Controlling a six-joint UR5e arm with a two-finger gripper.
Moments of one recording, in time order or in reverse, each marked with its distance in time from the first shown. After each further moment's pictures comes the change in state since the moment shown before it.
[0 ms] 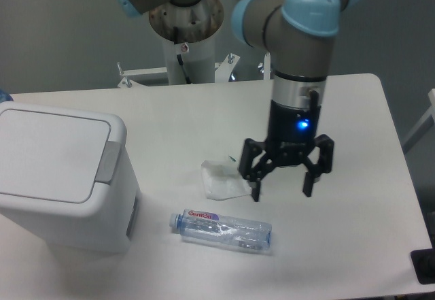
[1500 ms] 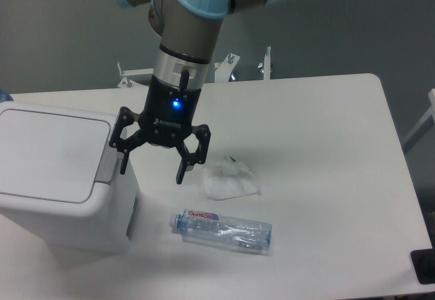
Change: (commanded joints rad) arm -0.176 0.091 -0.156 0.006 -0.046 -0.015
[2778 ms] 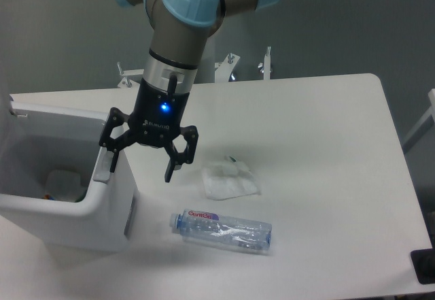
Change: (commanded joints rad) arm -0.015 0.017 -0.028 -0.003 0.000 -0.012
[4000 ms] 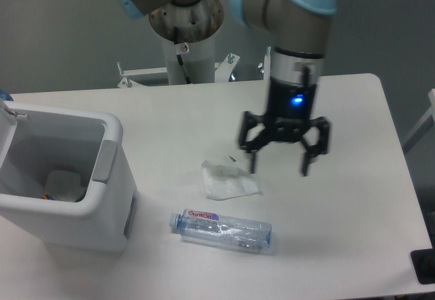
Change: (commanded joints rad) arm 0.443 -0.081 -0.009 0.000 0.182 0.559
